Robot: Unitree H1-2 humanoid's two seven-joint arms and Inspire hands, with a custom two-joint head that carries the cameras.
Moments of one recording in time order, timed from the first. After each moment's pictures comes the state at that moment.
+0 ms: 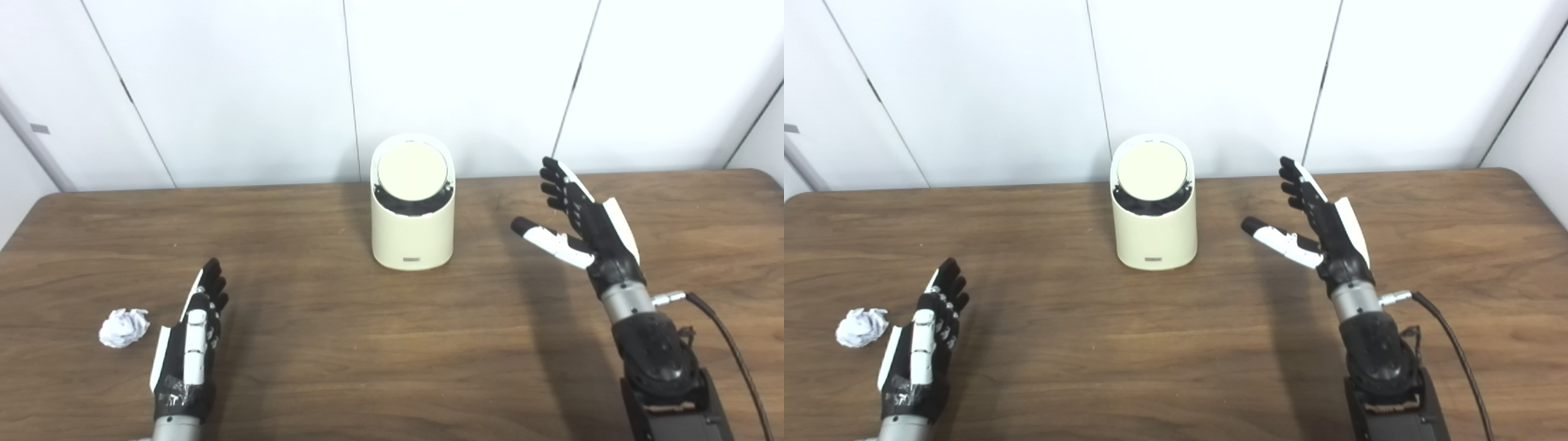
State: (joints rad) left arm 0.12 0.10 0.15 -0.12 -0.15 -0.14 -0.08; right arm -0.25 -0.19 0.00 -0.19 -0.25 0.23 0.03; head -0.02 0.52
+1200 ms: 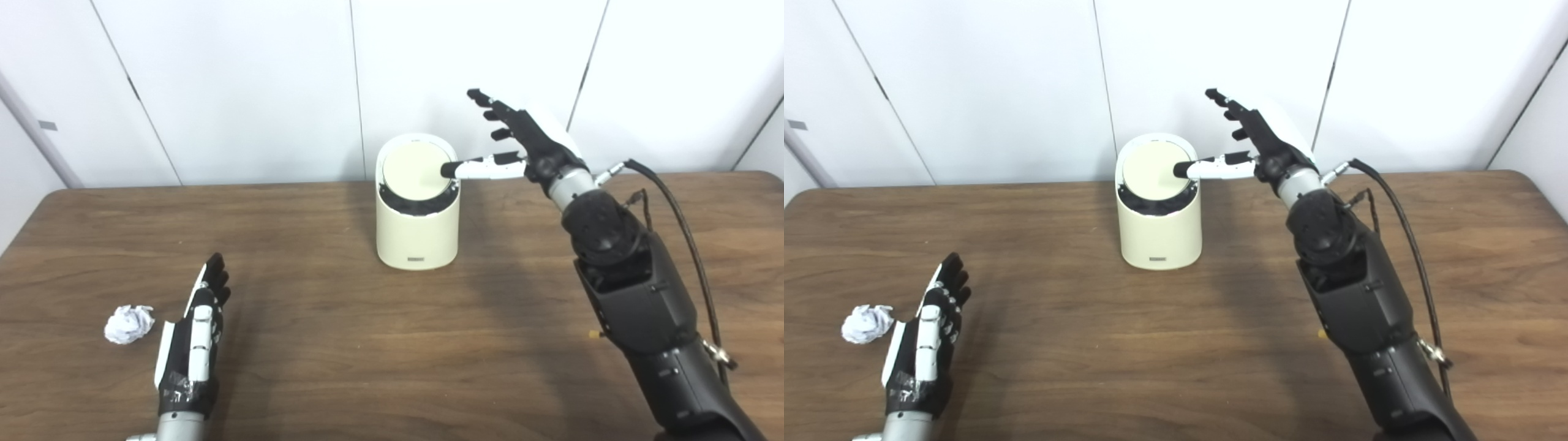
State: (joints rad) left arm 0.10 0.09 0.14 -0.11 -0.12 -0.18 -0.07; right arm -0.66 -0.26 0.19 -0.04 -0.49 0.47 0.22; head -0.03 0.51
